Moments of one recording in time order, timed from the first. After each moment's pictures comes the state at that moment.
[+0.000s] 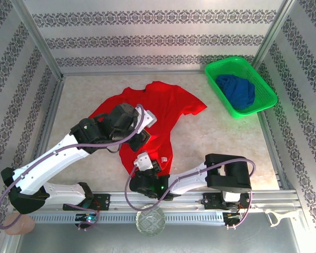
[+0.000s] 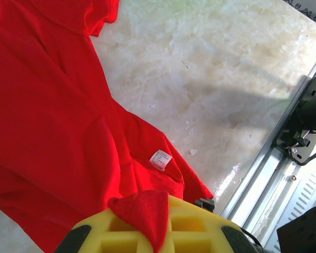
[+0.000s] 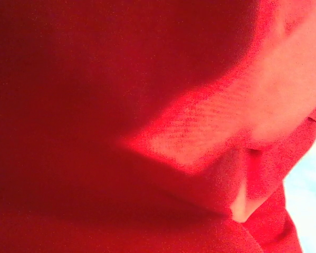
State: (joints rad) left arm -0.89 1.22 1.41 -0.99 0.05 -0.11; right arm 1.48 1.78 0.80 0.24 1.11 0.49
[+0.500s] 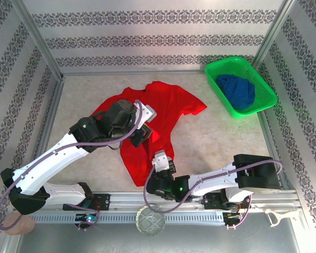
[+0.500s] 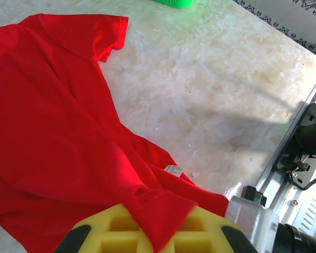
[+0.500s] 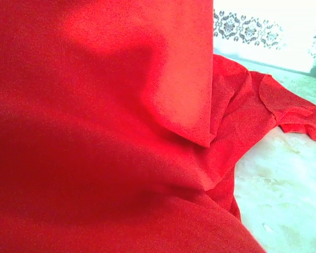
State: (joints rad) left arm -0.86 1.22 1.41 -0.92 0.05 -0.11; right arm 1.54 1.50 0.60 0.20 1.16 0.57
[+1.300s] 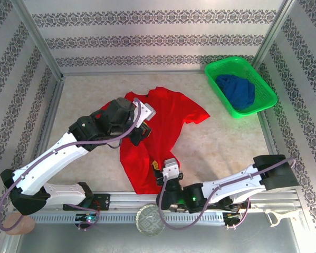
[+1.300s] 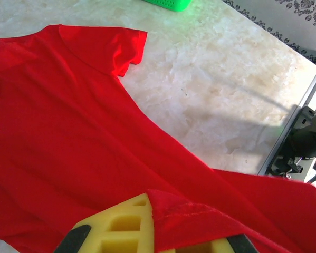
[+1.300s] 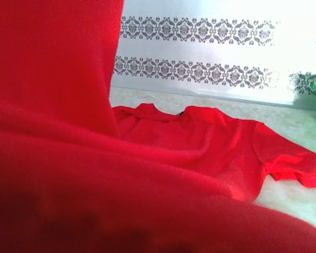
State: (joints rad) left arm -0.84 1.22 1.41 -0.91 0.10 -0.11; right arm 1.73 1.27 0.55 0.19 1.40 0.56
